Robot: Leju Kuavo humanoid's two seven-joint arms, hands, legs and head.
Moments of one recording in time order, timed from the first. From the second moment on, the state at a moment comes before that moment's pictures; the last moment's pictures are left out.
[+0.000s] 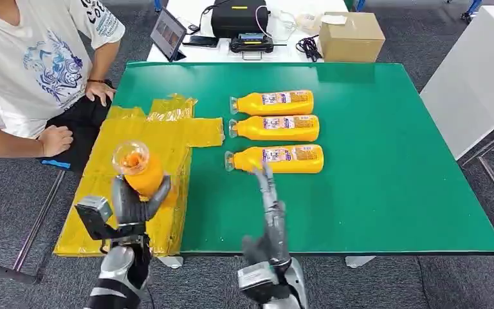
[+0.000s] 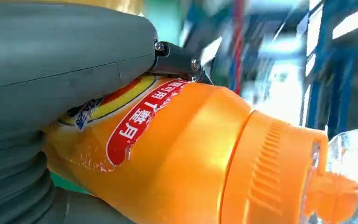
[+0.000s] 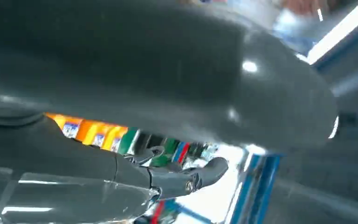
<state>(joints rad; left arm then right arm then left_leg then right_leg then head) -0.19 -0.25 -0.08 -1.22 -0.09 0.37 -0.62 0.02 0.19 0.63 -1.52 0.31 -0.54 -0.70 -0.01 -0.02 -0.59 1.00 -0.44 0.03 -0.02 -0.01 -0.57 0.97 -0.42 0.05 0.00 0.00</state>
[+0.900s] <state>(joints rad) -0.67 -0.06 0.05 -0.53 -1.27 0.53 -0.34 -0.03 0.20 0.62 -1.53 0.20 -0.36 -0.70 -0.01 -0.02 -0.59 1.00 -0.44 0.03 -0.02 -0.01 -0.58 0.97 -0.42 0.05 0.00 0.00</state>
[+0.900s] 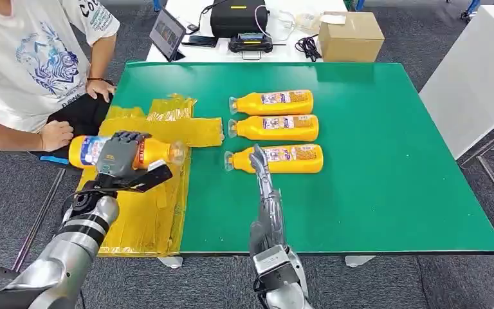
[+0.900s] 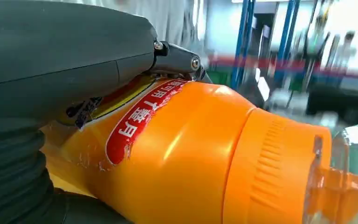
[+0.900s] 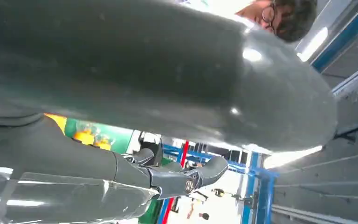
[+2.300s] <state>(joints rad) -0.66 -0.04 0.10 -0.40 -1.19 0.42 -0.33 -0.03 0.23 0.60 -1.48 0.17 -0.26 -0.70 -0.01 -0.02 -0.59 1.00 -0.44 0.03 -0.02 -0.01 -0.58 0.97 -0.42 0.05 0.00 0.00</state>
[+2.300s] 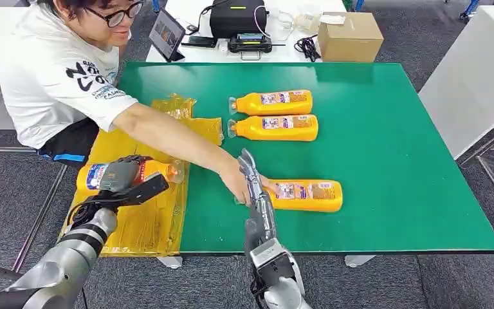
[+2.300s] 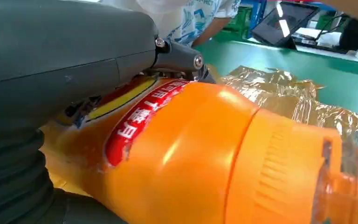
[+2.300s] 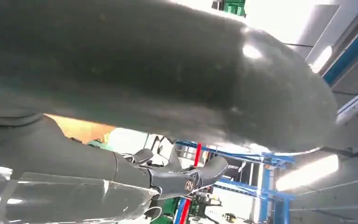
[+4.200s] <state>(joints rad) -0.30 -0.19 0.09 -1.17 -0.26 0.65 -0.68 -0.15 0.09 0.47 -1.30 0.79 -0.31 -0.23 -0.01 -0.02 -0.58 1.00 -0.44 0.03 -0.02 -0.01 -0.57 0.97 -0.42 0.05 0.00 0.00</state>
